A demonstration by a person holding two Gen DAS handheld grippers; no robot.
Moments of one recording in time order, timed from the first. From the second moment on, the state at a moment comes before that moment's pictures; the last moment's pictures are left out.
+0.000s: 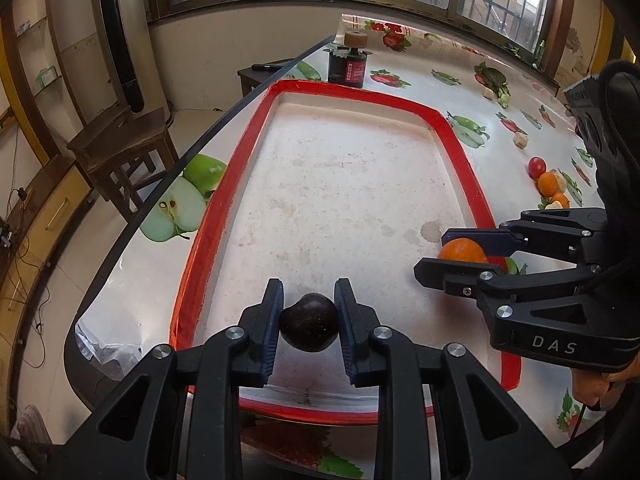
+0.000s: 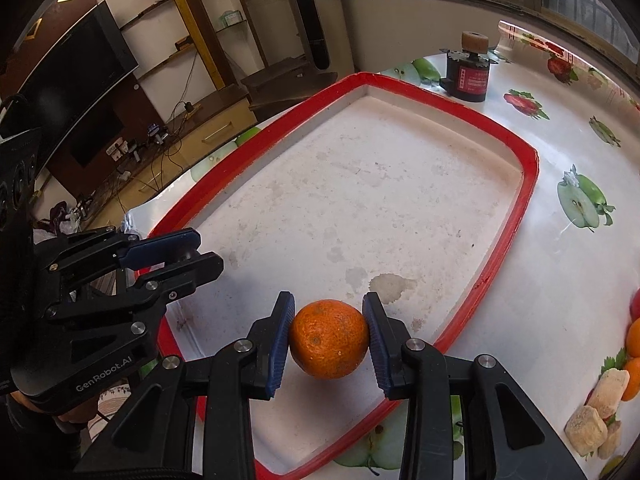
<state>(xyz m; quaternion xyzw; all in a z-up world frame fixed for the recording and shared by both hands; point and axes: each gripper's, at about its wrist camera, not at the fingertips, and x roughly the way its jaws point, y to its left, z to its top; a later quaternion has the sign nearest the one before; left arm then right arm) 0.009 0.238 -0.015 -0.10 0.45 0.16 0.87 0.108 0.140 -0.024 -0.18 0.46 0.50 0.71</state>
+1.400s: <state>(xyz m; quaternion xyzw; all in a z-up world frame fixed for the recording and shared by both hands) 0.024 0.156 0.012 -0.07 0.46 0.11 0.88 0.133 -0.040 0.023 -0.08 0.44 0.41 0.79</state>
